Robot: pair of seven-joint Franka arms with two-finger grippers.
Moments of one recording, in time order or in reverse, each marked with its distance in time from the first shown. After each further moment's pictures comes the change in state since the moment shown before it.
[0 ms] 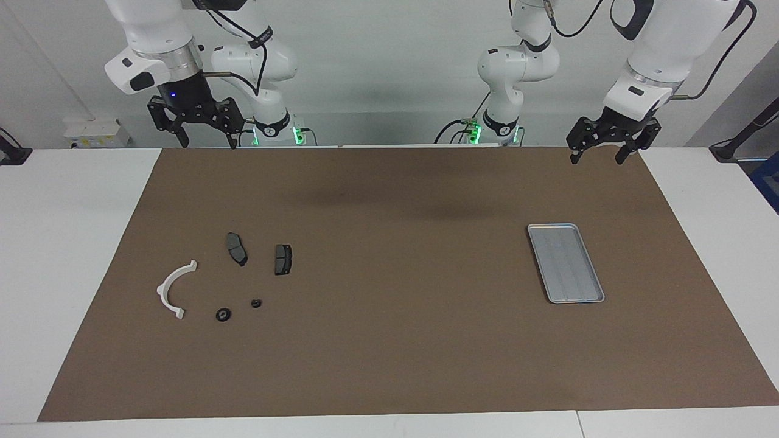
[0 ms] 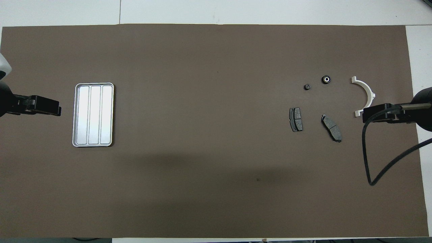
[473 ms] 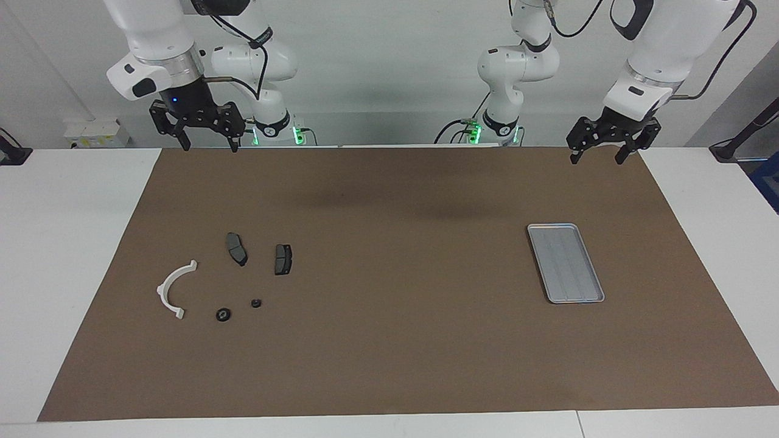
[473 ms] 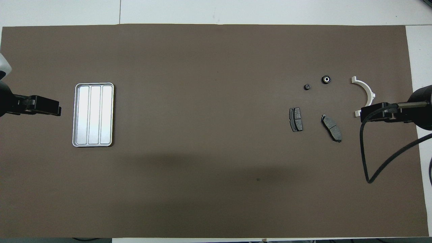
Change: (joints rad) left arm 0.000 0.000 0.000 0.000 0.000 0.000 0.000; right arm 0.000 0.009 0.001 0.000 0.000 0.000 0.016
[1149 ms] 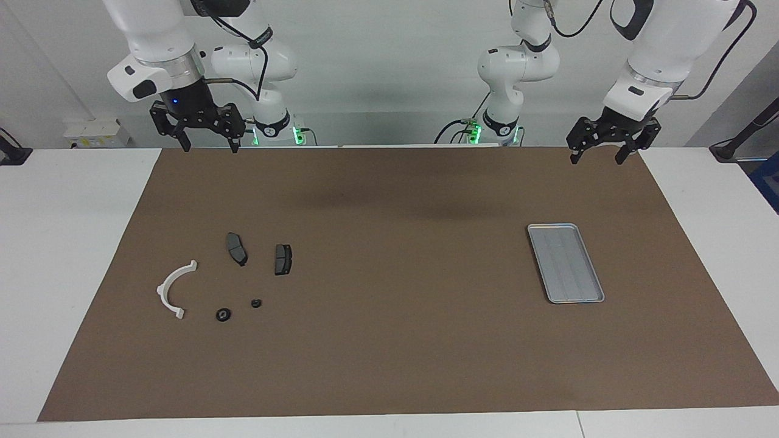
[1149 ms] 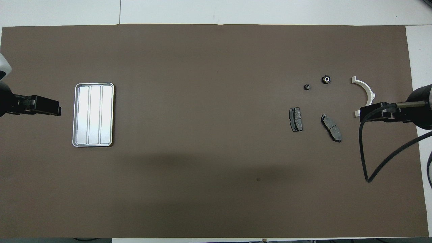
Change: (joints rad) left arm 0.000 0.000 0.000 0.000 0.000 0.000 0.000; right arm 0.000 0.008 0.000 -0.001 0.000 0.000 0.000
